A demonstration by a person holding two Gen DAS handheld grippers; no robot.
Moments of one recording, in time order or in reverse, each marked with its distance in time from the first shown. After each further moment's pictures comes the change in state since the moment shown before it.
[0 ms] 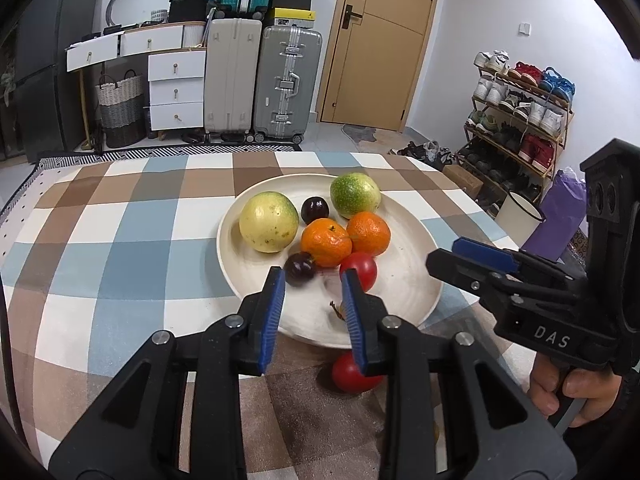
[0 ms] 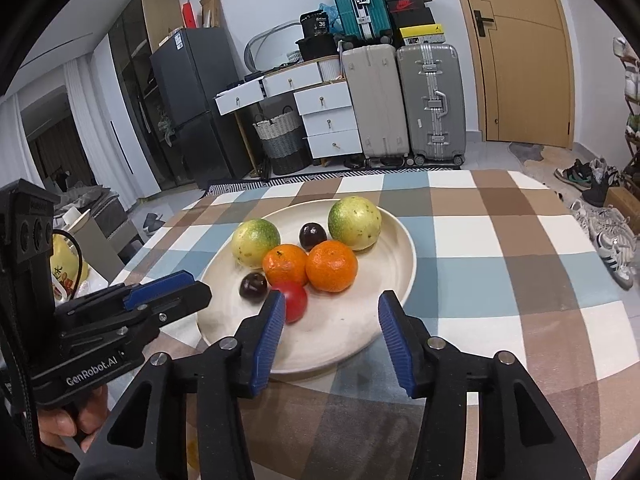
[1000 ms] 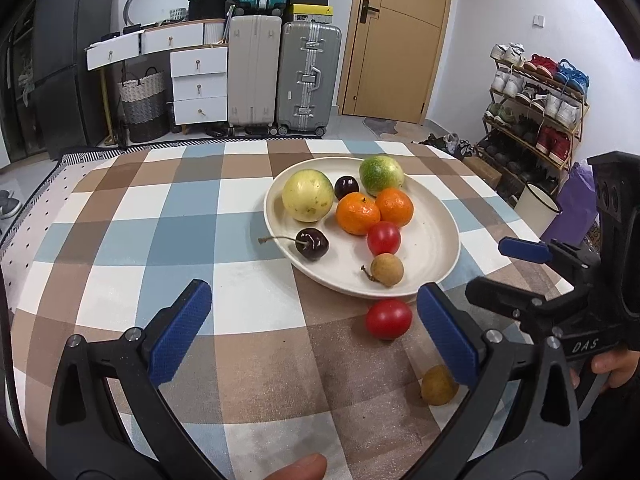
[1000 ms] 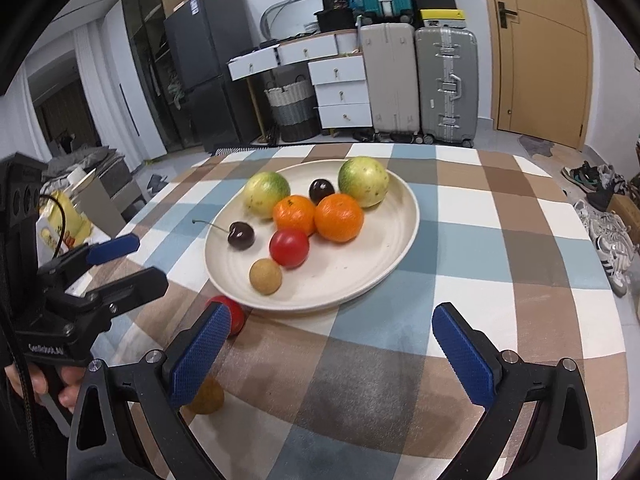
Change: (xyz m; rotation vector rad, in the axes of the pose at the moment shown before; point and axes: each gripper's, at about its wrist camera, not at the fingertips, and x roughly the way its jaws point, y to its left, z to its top) left arm -0.046 0.011 -0.020 0.001 0.020 0.084; right arm -0.011 0.007 -0.017 -0.090 0.121 0.016
